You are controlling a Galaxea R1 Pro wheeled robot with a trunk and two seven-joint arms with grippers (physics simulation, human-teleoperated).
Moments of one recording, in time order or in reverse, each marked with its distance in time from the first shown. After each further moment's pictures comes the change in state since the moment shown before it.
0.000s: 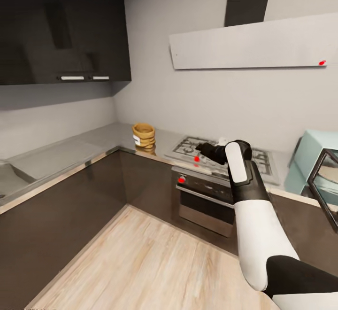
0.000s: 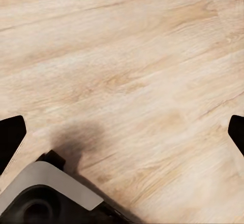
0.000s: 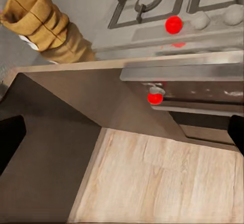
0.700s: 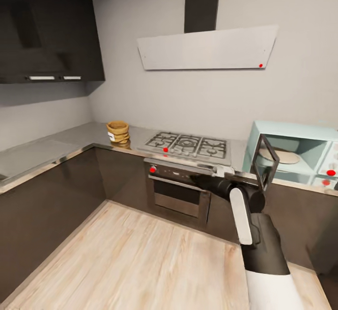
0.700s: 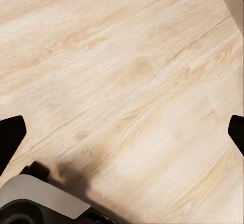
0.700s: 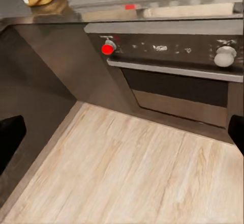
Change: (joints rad) left arm -0.004 0.004 -0.084 -0.053 -0.008 0.010 0.000; right arm 0.423 0.000 0.102 -0.449 0.342 0.096 0.452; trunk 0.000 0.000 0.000
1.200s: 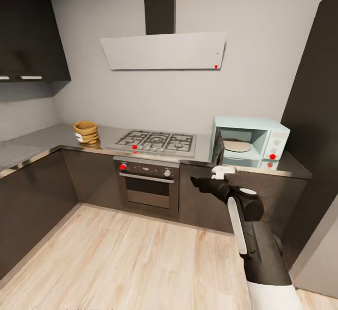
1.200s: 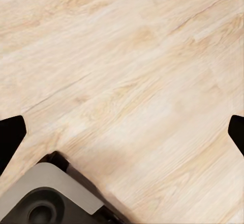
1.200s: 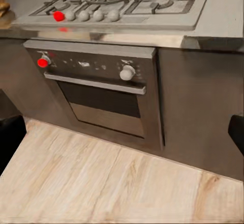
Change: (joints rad) left arm -0.006 -0.001 0.199 -0.015 0.005 0.111 -0.006; right arm 0.054 -0.009 0.028 -0.010 0.269 -0.160 0.200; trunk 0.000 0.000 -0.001
